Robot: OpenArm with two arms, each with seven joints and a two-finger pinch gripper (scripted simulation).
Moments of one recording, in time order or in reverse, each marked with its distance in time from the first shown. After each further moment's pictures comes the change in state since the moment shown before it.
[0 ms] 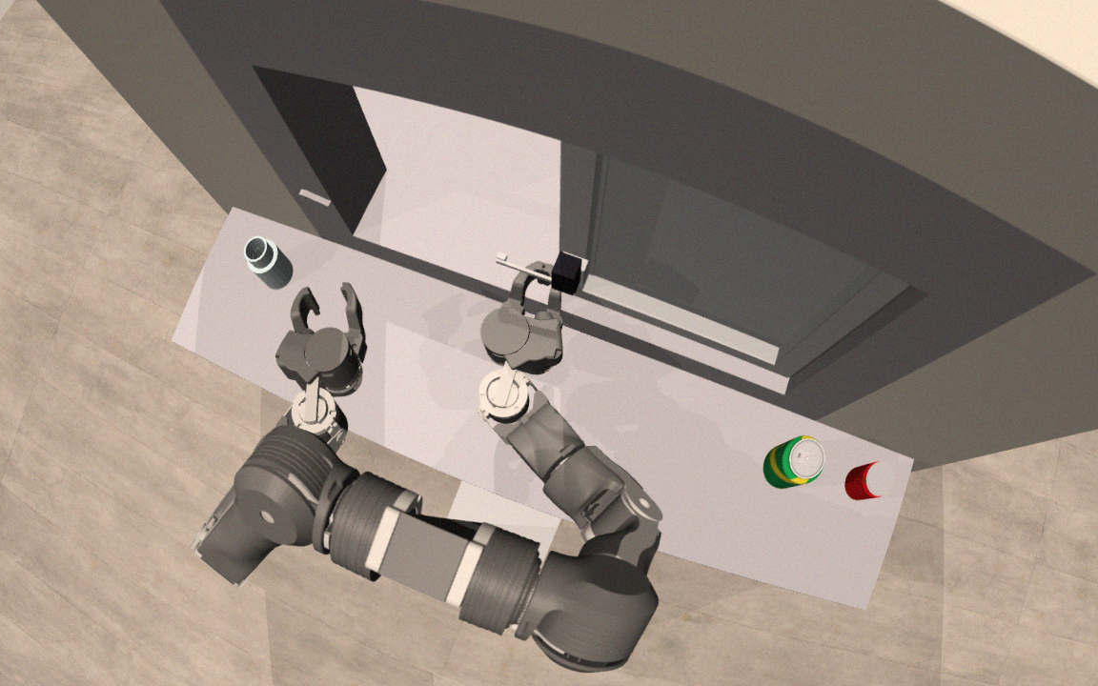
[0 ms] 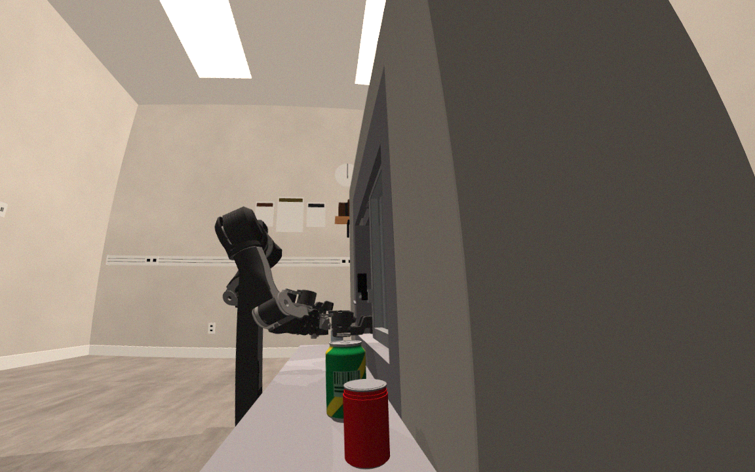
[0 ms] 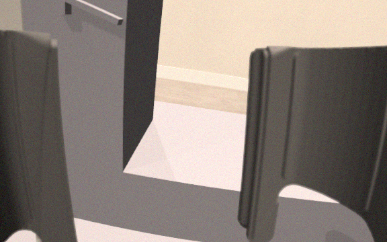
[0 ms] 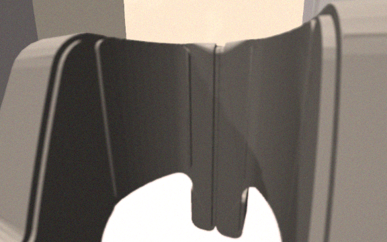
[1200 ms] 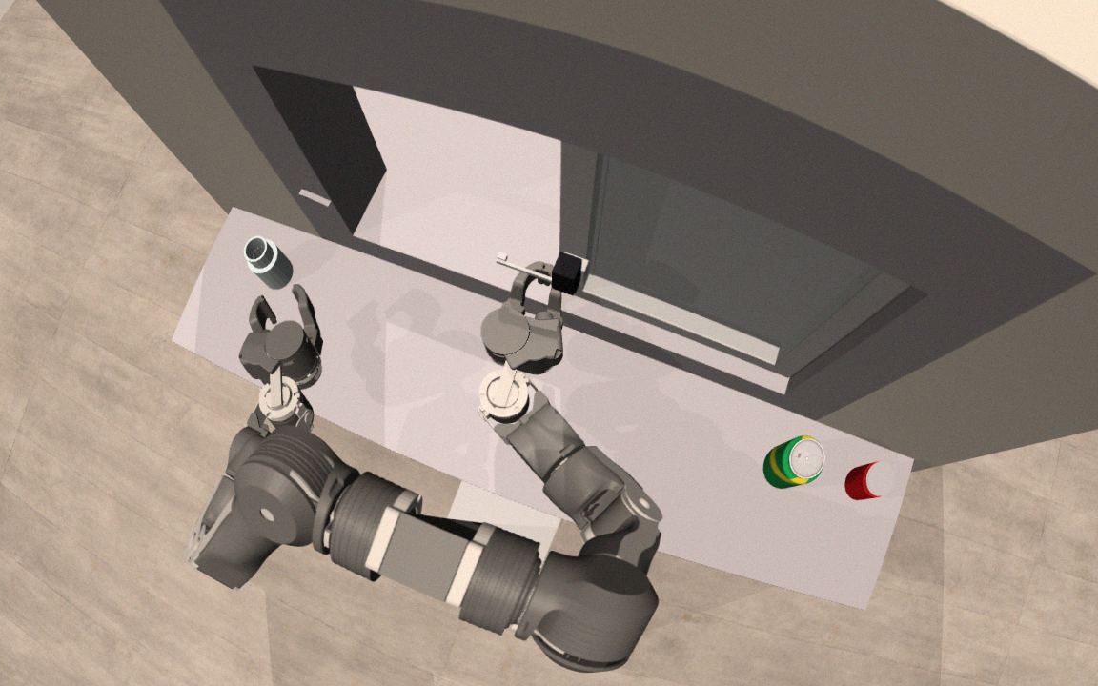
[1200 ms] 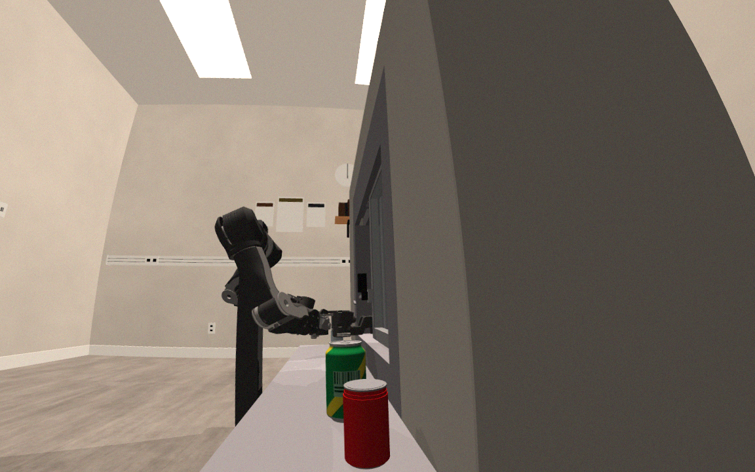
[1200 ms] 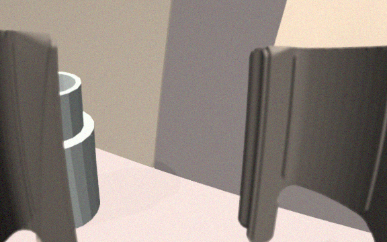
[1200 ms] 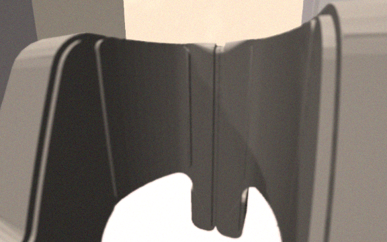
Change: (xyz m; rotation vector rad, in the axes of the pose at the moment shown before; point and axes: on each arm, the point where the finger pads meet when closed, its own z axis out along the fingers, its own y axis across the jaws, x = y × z) left arm -0.026 -0.081 0.017 0.181 -0.099 -0.047; right arm 0.000 0.000 0.000 -0.001 0.000 0.000
